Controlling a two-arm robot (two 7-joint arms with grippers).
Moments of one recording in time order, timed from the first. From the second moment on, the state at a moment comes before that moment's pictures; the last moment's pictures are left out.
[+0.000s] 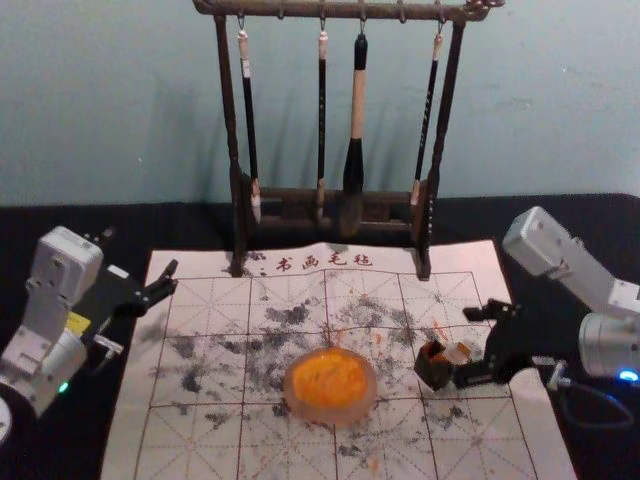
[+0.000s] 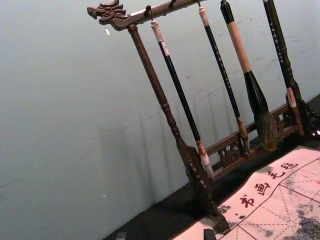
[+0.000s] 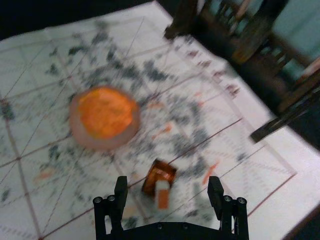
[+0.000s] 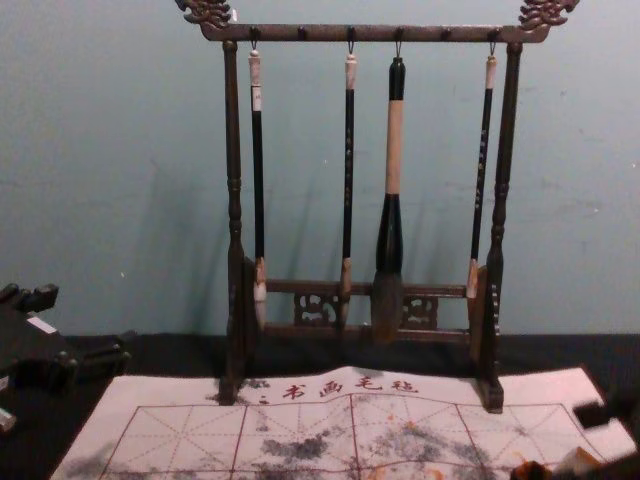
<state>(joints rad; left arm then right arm) -0.20 0.60 0.45 -1.41 -0.25 -0.12 0.03 0.40 0.76 -0.59 -1.55 0.37 0.40 0.64</state>
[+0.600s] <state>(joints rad) -0.20 0.60 0.45 -1.41 -0.25 -0.12 0.03 0.13 0.67 -0.35 -1.68 0.26 0.14 0.13</state>
